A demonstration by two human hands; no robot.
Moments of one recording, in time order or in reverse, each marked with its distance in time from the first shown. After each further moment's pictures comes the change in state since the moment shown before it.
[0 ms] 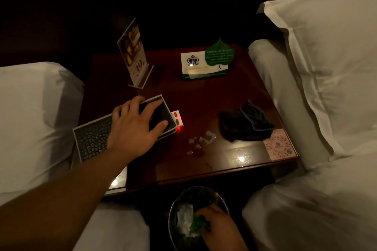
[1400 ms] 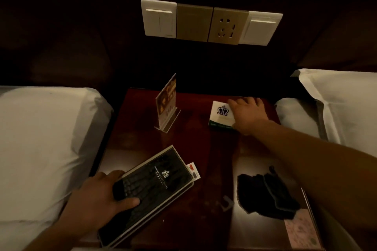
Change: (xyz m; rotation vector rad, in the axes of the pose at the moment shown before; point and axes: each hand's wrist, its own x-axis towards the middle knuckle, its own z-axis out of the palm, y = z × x) left_hand -0.052 -0.079 -0.051 -0.262 -0.394 -0.456; right_hand 0.246 -0.164 -0.304 -1.024 0.384 -0.183
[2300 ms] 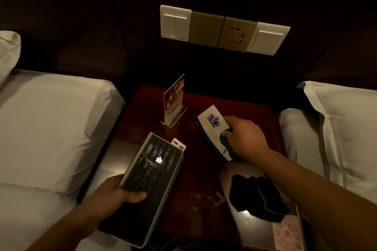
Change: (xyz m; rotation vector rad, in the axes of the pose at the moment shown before) left_hand -0.040 0.033 0.025 -1.030 -0.210 -0.214; right_hand -0.077 -0.030 -0.031 0.501 0.122 -0.113
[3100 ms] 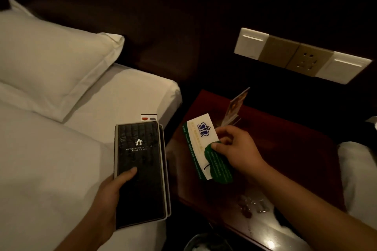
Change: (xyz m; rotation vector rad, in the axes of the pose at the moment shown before) left_hand -0.120 -0.050 -0.048 -0.819 0.476 0.058; right_hand -0.045 -0.167 -0.003 0.760 -0.295 -0.002
